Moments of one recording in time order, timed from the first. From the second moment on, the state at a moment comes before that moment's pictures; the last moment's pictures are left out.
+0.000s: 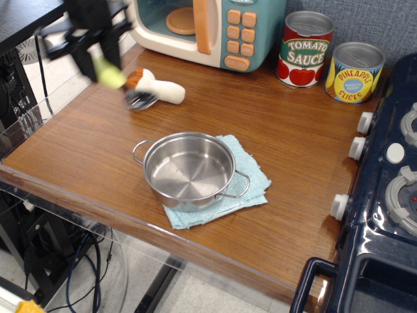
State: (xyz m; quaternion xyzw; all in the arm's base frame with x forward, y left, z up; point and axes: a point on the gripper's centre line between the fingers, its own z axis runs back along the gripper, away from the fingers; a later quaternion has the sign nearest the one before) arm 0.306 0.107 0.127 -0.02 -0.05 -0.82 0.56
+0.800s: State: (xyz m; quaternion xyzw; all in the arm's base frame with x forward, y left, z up) arm 0.400 -0.021 0.055 -0.04 -0.04 -0.86 0.50
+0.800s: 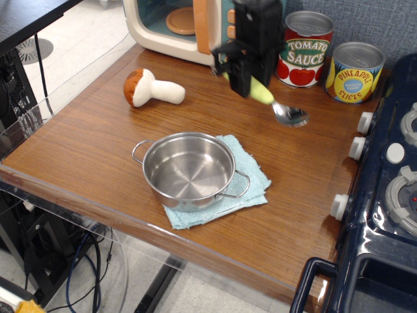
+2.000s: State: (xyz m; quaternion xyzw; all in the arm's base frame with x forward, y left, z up) arm 0.419 -0.038 0.013 -0.02 -0.02 -0.87 0.50
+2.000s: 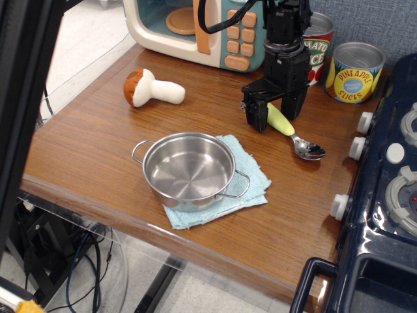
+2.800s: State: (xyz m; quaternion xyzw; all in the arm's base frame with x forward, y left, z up) arm 0.379 0.009 0.111 -0.02 -0.14 -0.84 0.53
